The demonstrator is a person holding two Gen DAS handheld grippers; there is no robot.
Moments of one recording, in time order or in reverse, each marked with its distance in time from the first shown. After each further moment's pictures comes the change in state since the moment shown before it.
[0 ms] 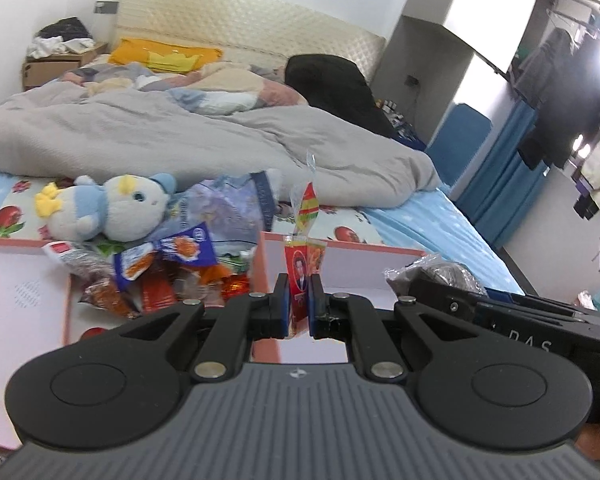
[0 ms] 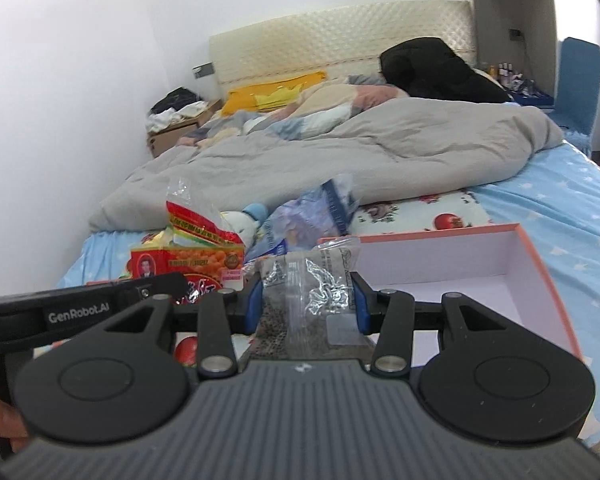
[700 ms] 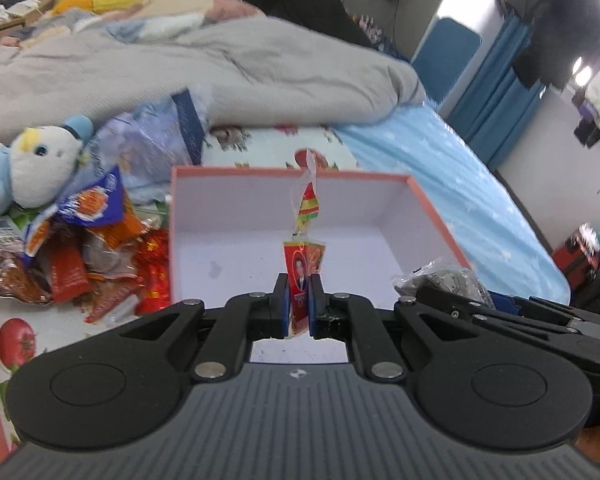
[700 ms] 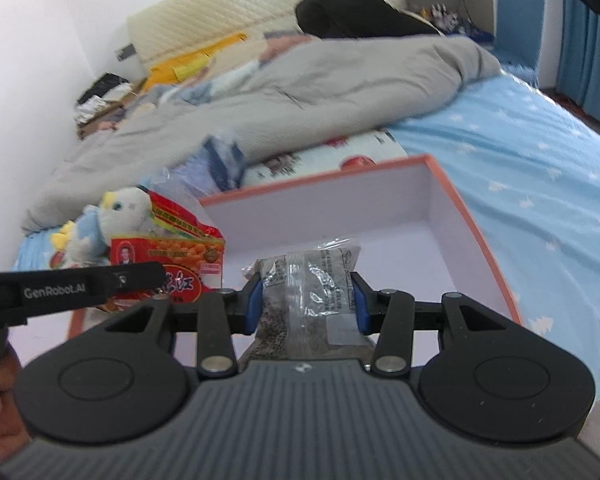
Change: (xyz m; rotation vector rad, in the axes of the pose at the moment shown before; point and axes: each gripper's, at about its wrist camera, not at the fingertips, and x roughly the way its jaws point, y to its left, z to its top) left arm 0.166 -0.061 -0.015 0.090 0.254 -0.034; right arm 0.063 -0.124 -0.033 0.136 0.139 -0.135
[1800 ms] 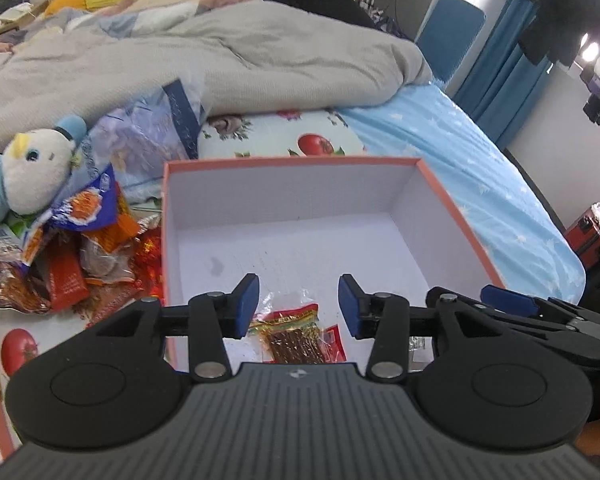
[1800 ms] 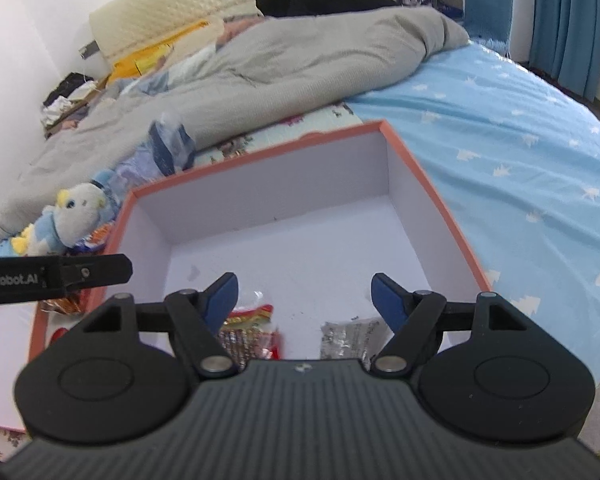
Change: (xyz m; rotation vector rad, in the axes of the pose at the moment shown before) left arm 0.016 -0.004 0.007 0.035 0.028 0.033; right arm 0.009 -0.021 -0.005 0.047 0.002 -0.054
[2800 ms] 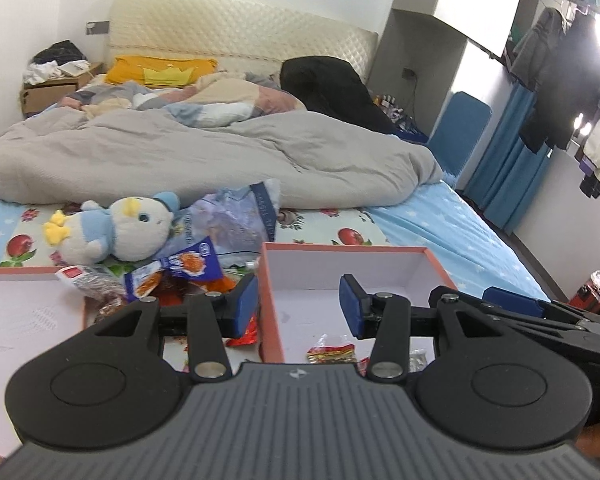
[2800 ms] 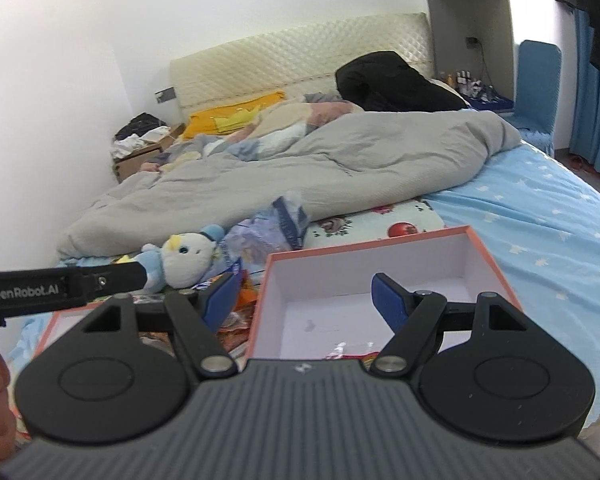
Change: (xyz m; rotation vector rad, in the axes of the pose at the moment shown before) left arm -0.194 0.058 -0.044 -0.062 -0.290 0.052; right arm -0.110 0.112 -0.003 -0.134 -0.211 0.127
